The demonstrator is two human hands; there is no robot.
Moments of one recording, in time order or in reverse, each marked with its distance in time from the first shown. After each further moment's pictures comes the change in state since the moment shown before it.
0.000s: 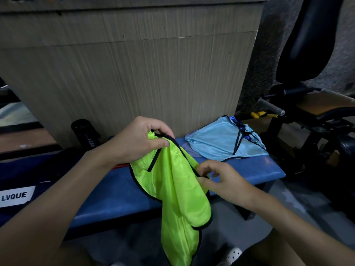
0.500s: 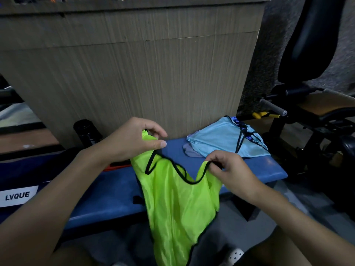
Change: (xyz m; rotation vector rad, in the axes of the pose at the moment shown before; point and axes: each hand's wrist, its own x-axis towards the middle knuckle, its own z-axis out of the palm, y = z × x) left_hand -0.001 -0.018 -0.009 0.070 0.026 -0.070; right_hand 0.006 -0.017 -0.012 0.026 0.142 0.016
